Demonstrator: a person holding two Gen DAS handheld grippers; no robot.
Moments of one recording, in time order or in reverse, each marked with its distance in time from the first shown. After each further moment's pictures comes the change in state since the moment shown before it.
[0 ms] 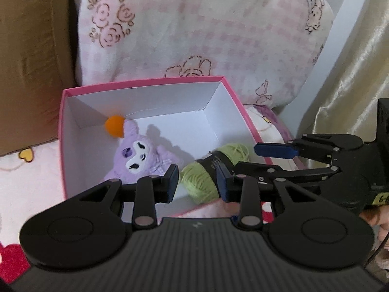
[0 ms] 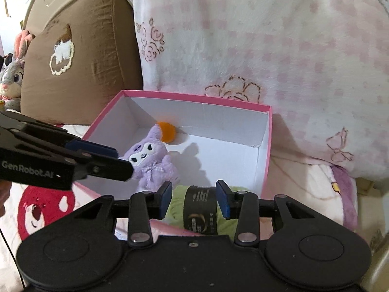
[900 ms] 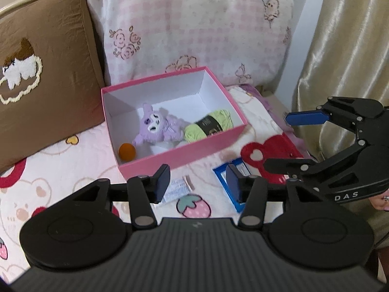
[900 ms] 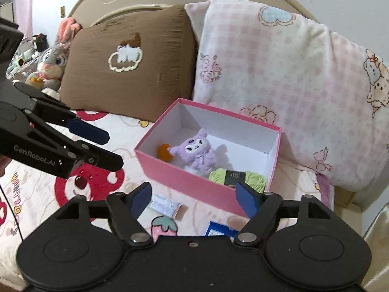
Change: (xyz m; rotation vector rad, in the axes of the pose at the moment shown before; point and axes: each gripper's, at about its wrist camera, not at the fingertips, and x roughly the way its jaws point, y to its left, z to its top) left arm -0.146 -0.043 -0.063 0.138 0.021 0.078; right arm -0.140 0.094 -0.038 -0.164 -0.046 -0.007
